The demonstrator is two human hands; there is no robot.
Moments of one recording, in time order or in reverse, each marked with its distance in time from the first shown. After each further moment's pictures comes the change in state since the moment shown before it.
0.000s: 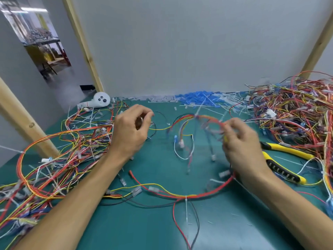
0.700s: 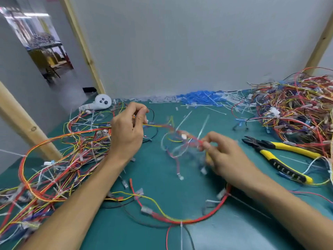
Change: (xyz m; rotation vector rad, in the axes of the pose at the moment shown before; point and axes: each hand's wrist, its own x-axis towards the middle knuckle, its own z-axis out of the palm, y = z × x) left_hand -0.001 0.002 -0.003 0.003 0.047 -0.090; right_hand -0.017 -0.004 0.013 -0.003 -0.323 0.024
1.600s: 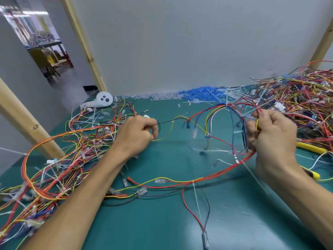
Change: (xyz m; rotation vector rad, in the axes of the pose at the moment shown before) left_hand 0.005 -0.004 -0.006 0.186 -0.553 -0.220; right_hand 0.012 -0.020 -0.036 0.439 0.639 0.113
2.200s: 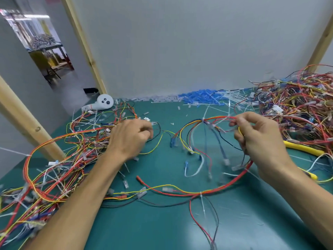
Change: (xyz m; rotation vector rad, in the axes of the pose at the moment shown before) left_hand -0.006 -0.004 -0.008 0.203 0.043 -0.003; right_hand -0.001 0.007 0.000 -0.263 -0.253 -0.105
